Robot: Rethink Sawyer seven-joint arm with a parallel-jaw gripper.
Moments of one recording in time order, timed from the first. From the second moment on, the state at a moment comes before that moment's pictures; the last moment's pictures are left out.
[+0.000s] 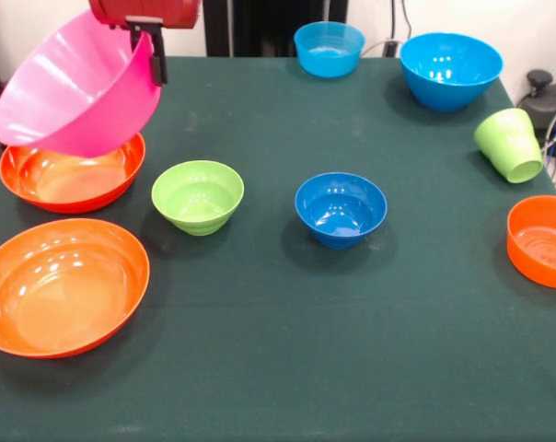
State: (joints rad) arm -0.86 -0.78 0.63 1.73 -0.64 0.80 1.86
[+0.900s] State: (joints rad) arm -0.89 -0.77 0.66 1.73 -0.65 0.81 1.85
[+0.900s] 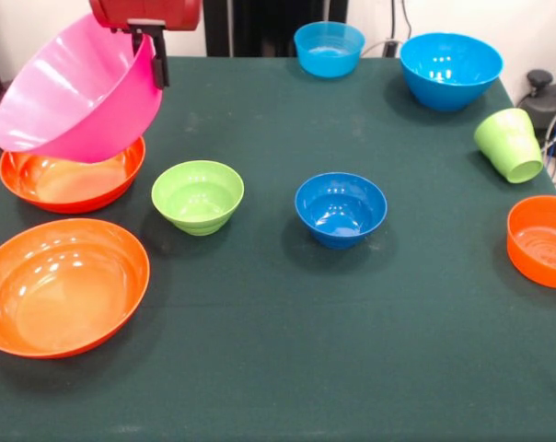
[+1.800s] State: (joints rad) arm -1.09 -0.76 0.74 1.73 -0.63 0.84 1.74
